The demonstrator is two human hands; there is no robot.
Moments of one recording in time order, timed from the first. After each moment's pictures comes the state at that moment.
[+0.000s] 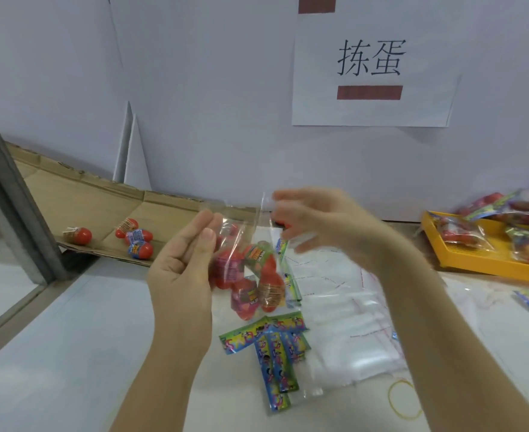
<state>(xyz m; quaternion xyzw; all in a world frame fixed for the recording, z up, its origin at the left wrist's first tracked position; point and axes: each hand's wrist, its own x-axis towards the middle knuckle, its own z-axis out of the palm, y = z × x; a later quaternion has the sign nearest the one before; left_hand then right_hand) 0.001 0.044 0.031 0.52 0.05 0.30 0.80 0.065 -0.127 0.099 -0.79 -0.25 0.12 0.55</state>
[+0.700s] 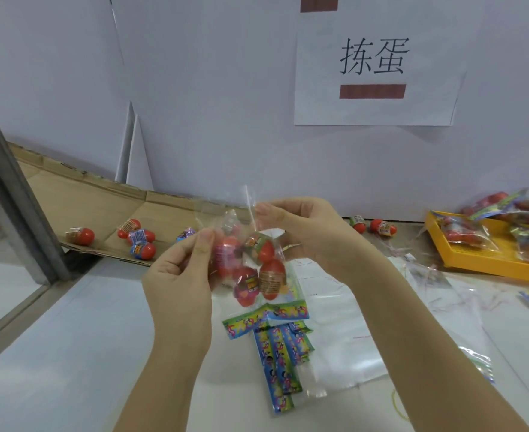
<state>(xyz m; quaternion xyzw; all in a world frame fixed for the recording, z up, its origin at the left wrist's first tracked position) 0.003 0.046 0.029 0.52 0.10 0.32 0.79 0.066 -0.096 0.082 -0.70 -0.22 0.14 0.66</state>
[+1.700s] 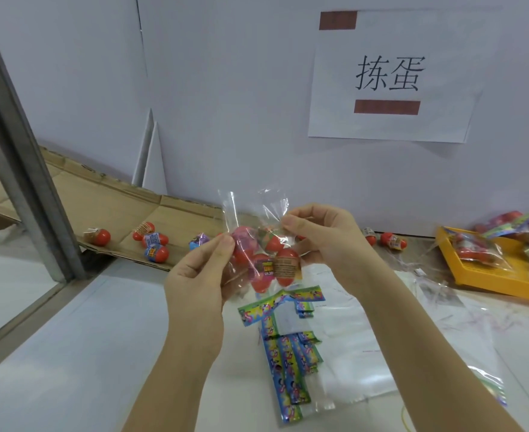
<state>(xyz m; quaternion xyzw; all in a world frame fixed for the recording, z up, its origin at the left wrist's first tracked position) 0.000 0.049 0.035 0.48 0.08 0.24 0.84 0.076 -0.098 0.075 -0.70 -0.17 0.07 0.69</state>
